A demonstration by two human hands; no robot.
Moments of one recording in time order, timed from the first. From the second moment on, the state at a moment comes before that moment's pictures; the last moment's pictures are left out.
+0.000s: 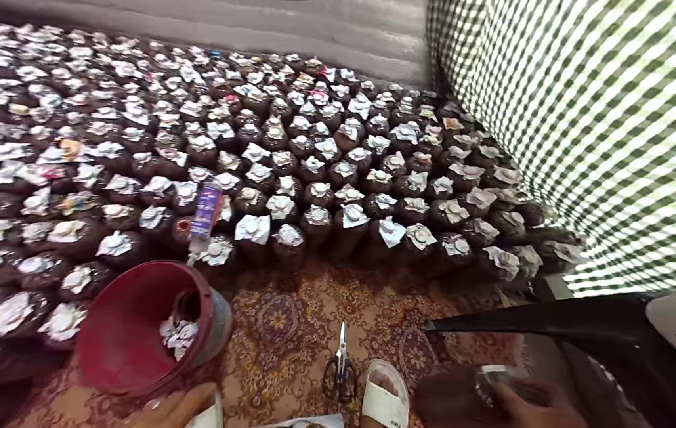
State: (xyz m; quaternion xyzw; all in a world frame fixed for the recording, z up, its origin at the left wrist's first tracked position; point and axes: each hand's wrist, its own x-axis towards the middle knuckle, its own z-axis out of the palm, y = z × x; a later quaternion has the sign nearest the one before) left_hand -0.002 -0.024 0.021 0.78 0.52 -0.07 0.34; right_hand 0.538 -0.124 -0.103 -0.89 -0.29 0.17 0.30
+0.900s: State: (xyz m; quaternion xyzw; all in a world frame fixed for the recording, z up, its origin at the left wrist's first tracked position) left_hand 0.000 -0.015 -0.025 0.72 0.52 -0.11 0.44; right_hand 0.264 -0.007 -0.133 -0.65 -0.63 0.43 0.05
